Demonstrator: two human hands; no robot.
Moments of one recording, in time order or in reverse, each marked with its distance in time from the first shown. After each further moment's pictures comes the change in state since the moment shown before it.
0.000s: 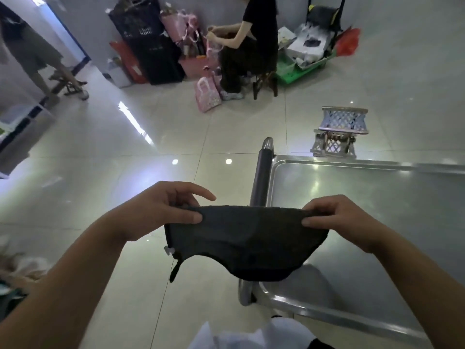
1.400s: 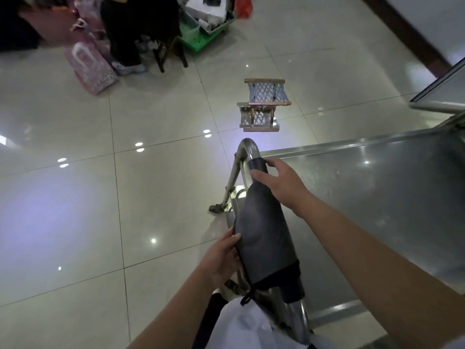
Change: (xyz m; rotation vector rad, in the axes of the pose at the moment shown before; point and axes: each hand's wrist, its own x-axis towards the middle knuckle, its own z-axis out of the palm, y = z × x) left_hand 0.215 -0.198 0.060 -1.004 -0.387 -0.456; right_hand 0.205 -0.021 0.062 -0.084 0.654 0.419
